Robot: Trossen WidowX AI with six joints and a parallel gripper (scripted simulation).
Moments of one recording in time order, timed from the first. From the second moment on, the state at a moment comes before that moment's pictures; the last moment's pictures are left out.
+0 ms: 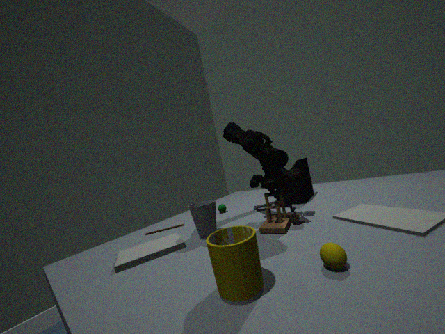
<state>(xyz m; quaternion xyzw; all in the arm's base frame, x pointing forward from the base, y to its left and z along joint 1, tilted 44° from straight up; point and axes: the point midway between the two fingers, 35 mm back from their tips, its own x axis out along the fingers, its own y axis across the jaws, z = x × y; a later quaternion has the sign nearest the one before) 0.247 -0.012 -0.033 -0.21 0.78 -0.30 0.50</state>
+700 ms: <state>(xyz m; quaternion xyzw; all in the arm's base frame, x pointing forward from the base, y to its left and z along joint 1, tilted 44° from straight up) 0.282 0.065 0.026 -0.25 0.76 -0.23 0.55</state>
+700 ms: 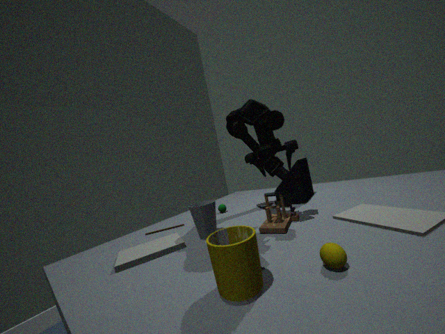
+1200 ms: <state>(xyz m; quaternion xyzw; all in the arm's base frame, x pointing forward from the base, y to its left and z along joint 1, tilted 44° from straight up) 0.425 0.098 0.032 -0.31 0.63 -0.12 0.71</state>
